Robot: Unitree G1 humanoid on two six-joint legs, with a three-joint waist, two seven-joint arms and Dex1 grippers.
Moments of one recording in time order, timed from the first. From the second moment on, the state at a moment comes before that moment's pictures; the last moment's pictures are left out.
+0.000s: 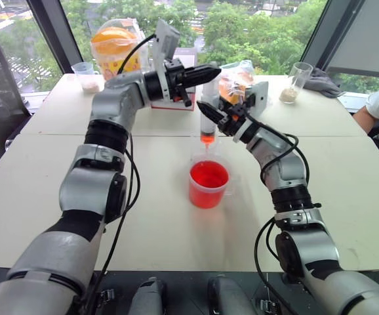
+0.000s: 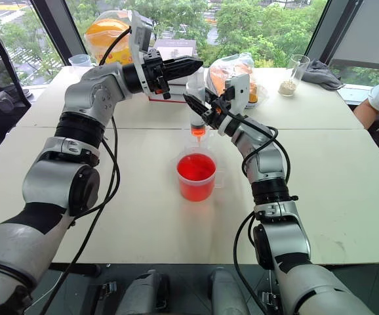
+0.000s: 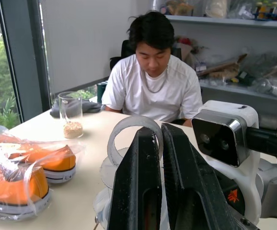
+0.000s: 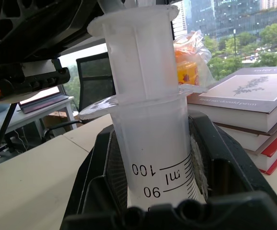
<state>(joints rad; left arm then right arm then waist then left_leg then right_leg) -1.38 0.28 0.05 0.88 -0.36 0.31 -1.14 -0.88 -0.22 -0.06 0.39 0.35 0.18 0.69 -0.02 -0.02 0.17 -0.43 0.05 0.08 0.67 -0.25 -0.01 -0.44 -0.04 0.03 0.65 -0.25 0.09</state>
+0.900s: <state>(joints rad) -1.25 0.26 0.05 0.72 -0.34 0.32 -1.10 -0.90 -0.22 -0.06 0.37 0.35 0.26 0.69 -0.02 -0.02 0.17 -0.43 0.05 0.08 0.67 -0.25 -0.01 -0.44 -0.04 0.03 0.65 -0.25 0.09</state>
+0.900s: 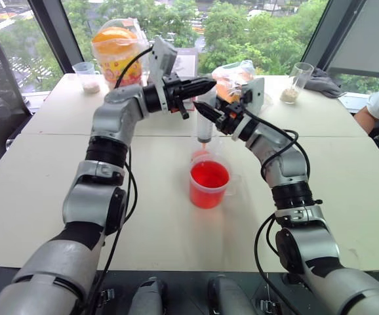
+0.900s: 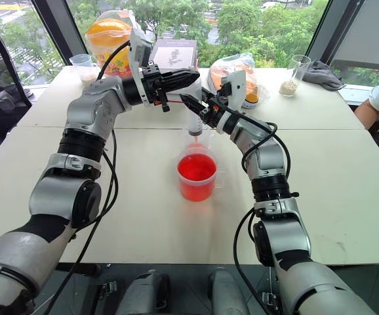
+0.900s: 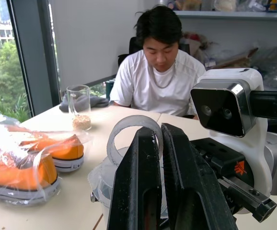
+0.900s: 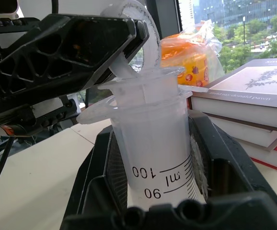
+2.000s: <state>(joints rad) -1.02 0.48 0.11 0.30 -0.49 0.66 -1.06 -0.93 -0.22 -0.11 0.31 0.42 0.31 0.67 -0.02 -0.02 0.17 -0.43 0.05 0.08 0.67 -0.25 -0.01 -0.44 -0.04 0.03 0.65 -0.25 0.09</state>
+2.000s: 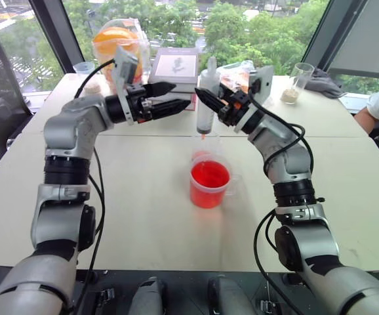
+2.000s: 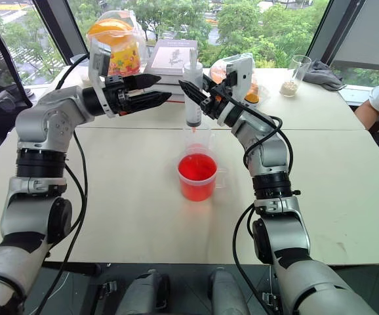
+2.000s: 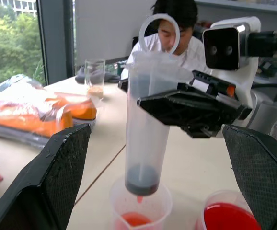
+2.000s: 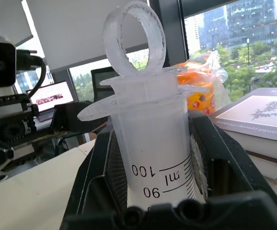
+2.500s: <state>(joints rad) -0.80 0.52 0.13 0.13 -0.53 0.70 -0.98 -1.26 -0.62 -0.11 0.42 0.41 1.01 0.45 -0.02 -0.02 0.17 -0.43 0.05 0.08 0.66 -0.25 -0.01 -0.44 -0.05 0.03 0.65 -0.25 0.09</state>
